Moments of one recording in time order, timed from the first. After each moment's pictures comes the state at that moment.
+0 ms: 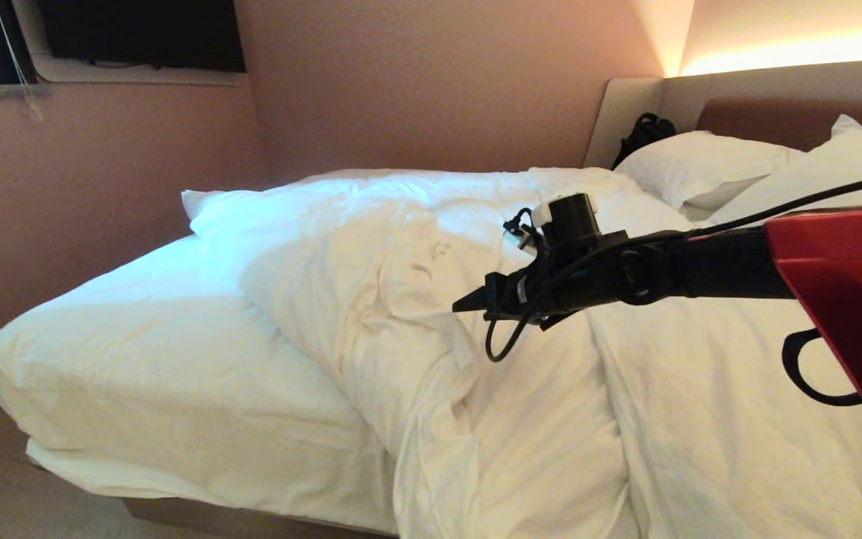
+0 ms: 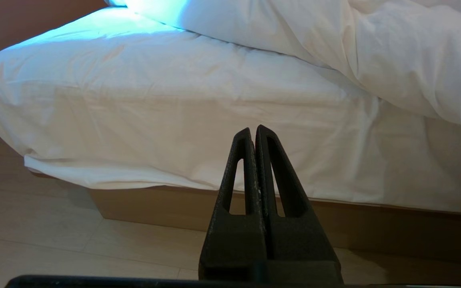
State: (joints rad) left arm 0.01 0.00 0.00 0.01 -0.01 0.02; right arm 0.48 2.23 -1.80 0.16 0.40 0.37
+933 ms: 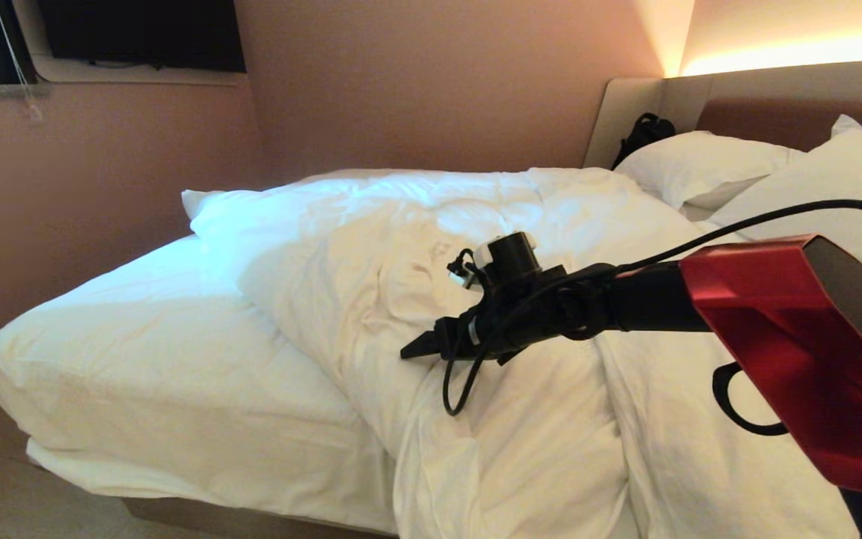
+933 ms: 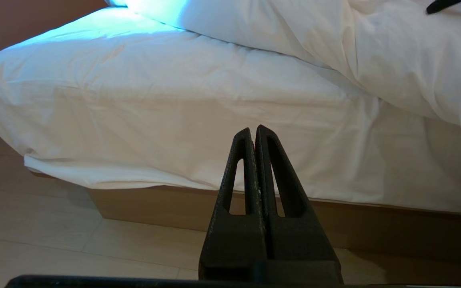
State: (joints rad) left arm 0.01 0.00 0.00 0.01 -0.01 0.02; right arm 0.60 2.33 -1.85 0.19 0.40 0.32
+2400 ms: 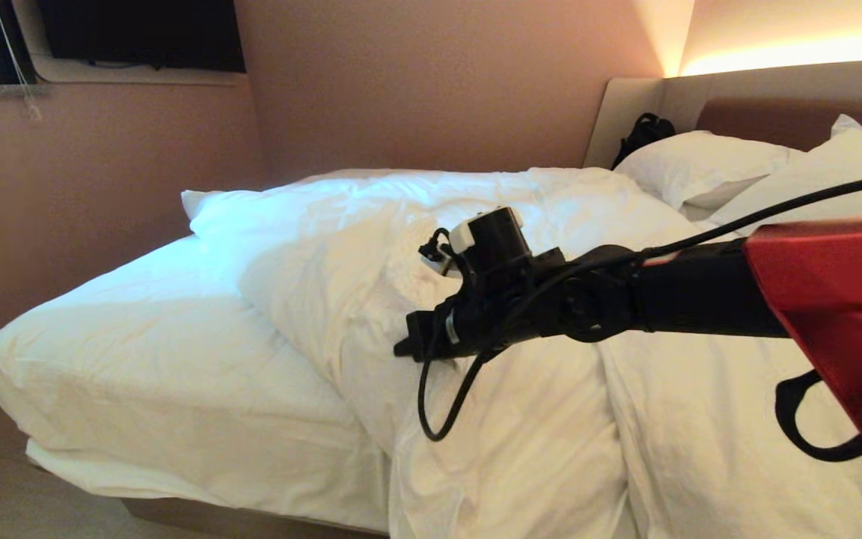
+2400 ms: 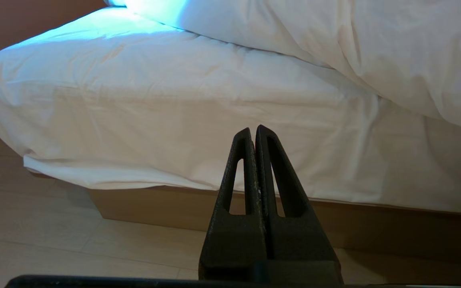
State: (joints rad) left arm 0.01 0.00 0.00 0.01 -0.01 0.02; right arm 0.73 2.20 -1.79 0.20 0.32 0.33
